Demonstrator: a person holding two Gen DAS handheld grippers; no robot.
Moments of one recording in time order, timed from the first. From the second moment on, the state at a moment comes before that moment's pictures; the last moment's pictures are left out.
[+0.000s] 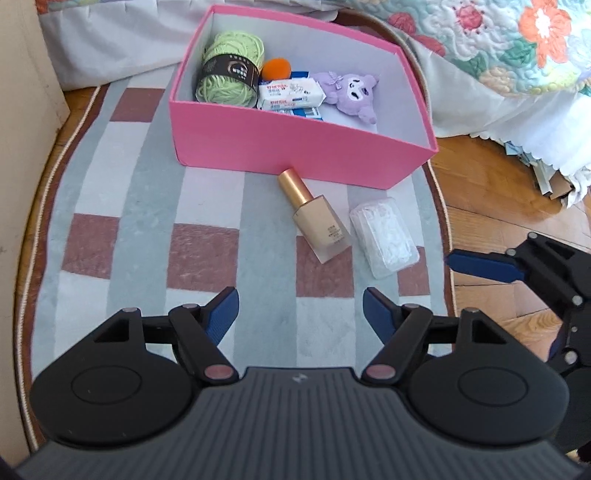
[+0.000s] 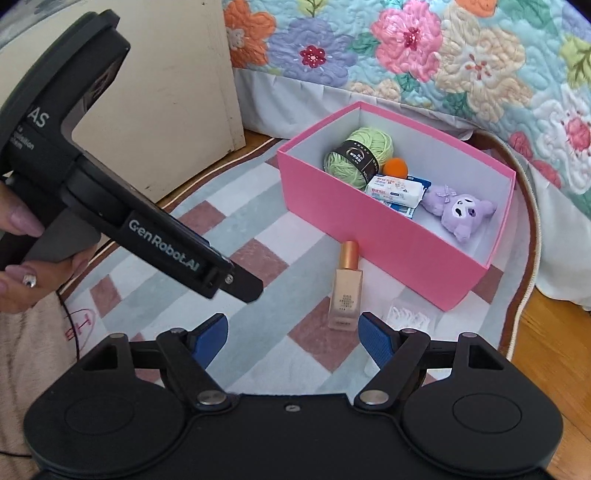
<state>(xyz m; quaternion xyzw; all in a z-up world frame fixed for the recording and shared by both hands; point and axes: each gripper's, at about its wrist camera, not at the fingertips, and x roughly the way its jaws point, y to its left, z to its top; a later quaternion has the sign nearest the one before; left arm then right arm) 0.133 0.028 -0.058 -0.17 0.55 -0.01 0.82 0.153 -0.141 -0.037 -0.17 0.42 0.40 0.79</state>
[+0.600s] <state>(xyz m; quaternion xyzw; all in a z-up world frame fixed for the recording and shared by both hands) 0.170 0.043 -0.135 -0.26 0.49 -0.03 0.83 0.200 -0.095 -0.143 -0.21 0.43 0.35 0.81</state>
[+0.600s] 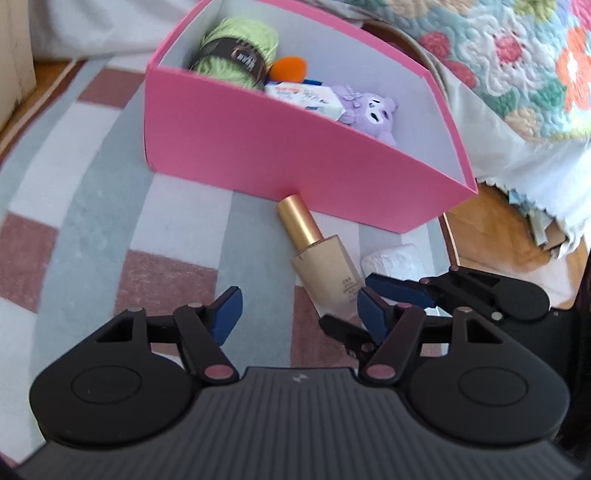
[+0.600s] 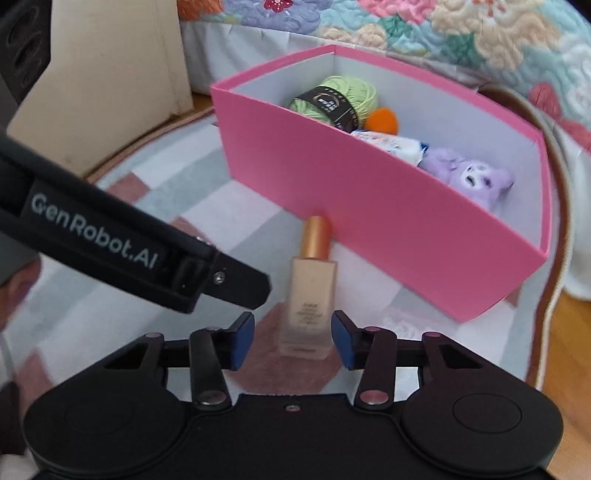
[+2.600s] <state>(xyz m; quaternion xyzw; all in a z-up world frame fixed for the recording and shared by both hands) 0.108 0.046 -0.005 -0.32 0.42 -0.10 0.84 0.151 -0.128 -0.018 -0.08 0.40 0.41 0.82</state>
